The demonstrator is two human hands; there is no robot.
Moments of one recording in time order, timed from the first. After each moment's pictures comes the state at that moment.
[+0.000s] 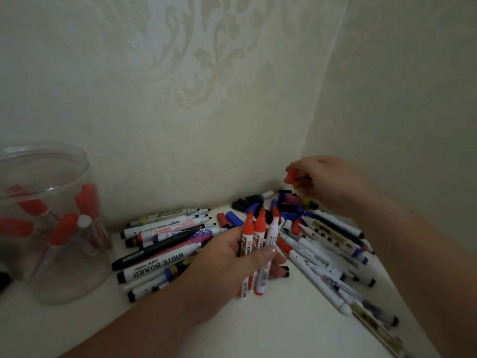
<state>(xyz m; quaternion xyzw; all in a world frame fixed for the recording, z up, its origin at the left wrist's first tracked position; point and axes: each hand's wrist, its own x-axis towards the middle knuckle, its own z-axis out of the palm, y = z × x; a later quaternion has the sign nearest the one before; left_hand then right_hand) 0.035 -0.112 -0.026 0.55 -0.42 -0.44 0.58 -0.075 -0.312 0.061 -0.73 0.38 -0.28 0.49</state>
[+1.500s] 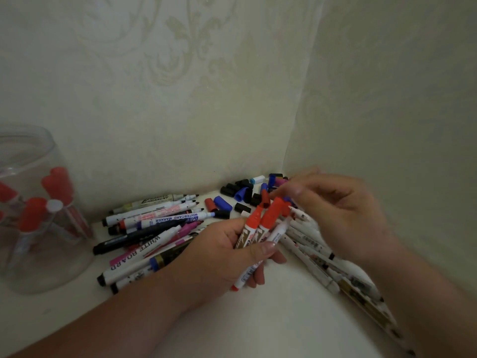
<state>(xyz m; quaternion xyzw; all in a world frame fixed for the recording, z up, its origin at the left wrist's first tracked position) 0.026 -0.112 -0.028 0.54 -0.50 -0.44 0.51 -0.131 -0.233 0.023 -0.81 0.18 -0.42 0.37</state>
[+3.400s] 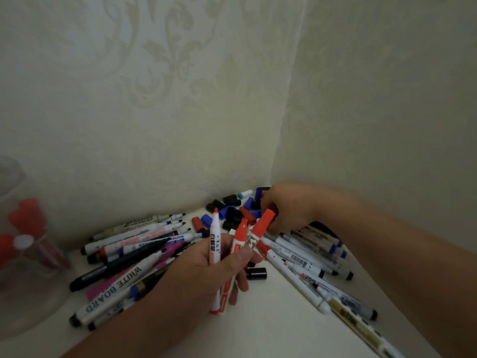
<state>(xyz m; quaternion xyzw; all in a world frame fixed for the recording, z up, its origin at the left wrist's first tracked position) 0.029 -0.120 -0.030 0.56 -0.44 -0.44 0.55 -0.073 -0.335 0.029 -0.96 0.27 0.10 0.02</state>
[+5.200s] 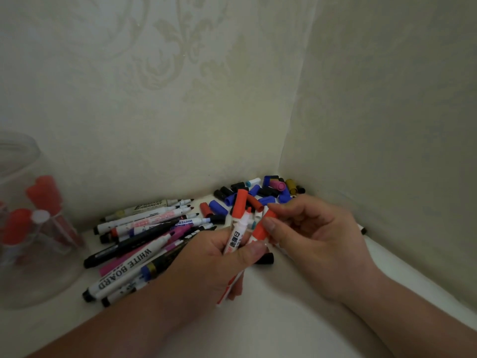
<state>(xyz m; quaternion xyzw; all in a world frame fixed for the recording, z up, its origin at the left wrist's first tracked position) 0.023 -0.107 -0.024 0.59 -0.50 -0.37 0.51 -0.125 -0.204 0.003 -0.74 0.20 -0.43 0.48</state>
